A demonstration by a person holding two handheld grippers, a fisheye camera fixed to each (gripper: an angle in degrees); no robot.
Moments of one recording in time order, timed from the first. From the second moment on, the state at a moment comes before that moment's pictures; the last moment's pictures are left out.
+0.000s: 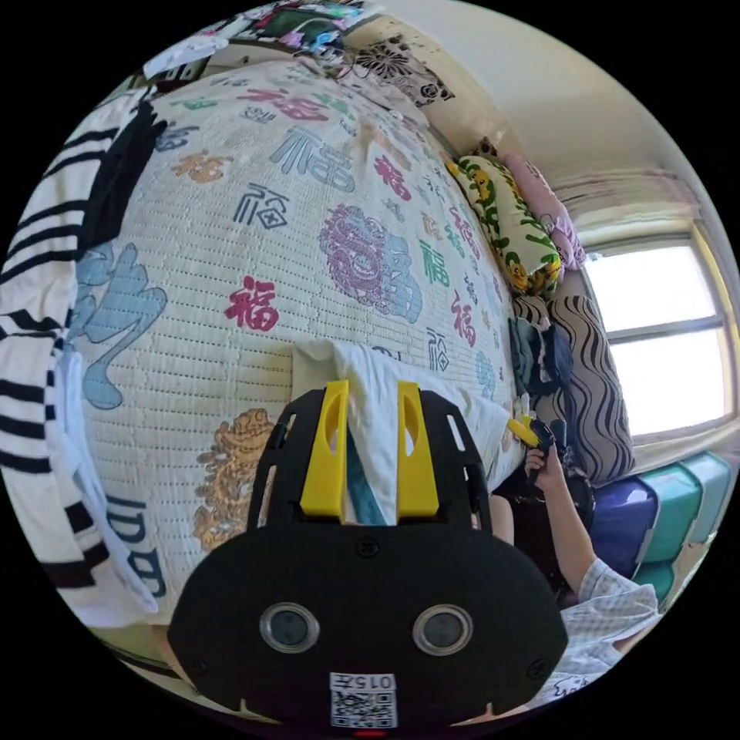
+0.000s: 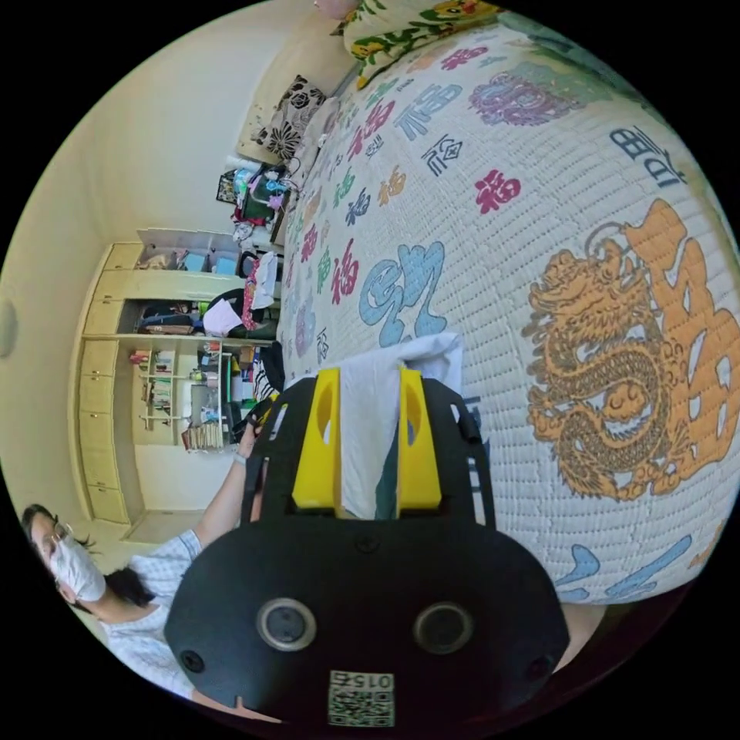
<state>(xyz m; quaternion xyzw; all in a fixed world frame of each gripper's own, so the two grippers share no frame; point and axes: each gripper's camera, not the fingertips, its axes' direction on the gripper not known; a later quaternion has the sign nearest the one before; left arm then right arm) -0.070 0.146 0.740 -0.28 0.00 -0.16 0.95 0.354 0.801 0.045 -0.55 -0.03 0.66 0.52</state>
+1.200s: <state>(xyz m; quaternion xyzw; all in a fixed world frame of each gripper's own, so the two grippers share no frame) -0.106 0.100 0.774 -0.28 0.06 -0.12 0.95 0.450 0.827 0.132 -0.58 -0.04 0.63 0.52</state>
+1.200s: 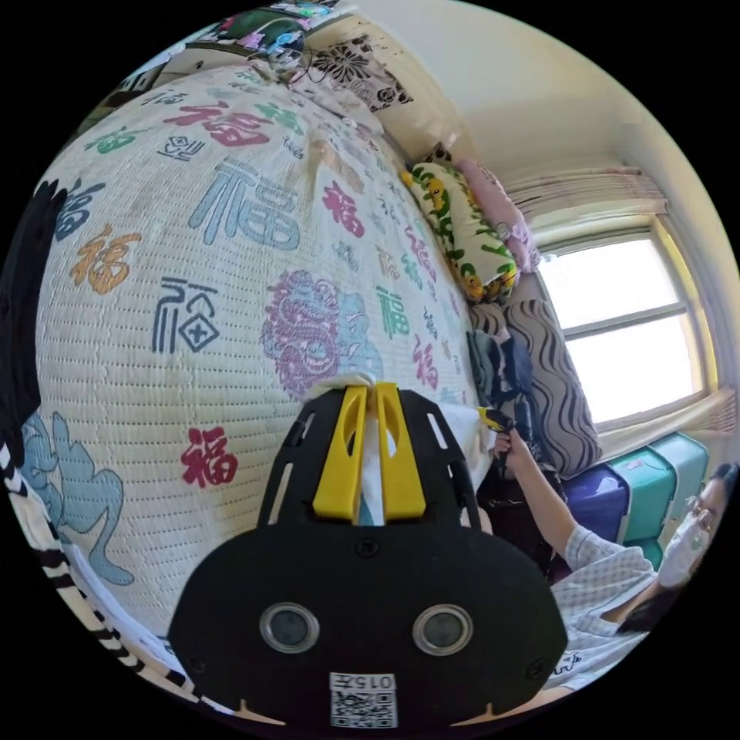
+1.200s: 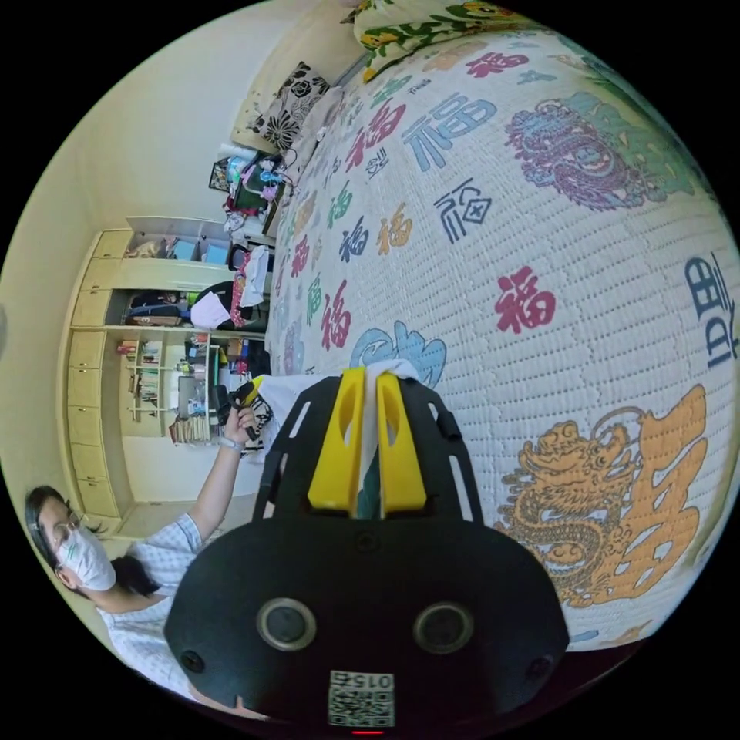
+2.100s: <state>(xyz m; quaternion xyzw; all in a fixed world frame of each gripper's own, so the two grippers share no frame) 0.032 0.290 0.603 -0.31 0.09 -0.17 0.93 0.250 0.646 0.112 -0.60 -0.10 0.65 0.45</state>
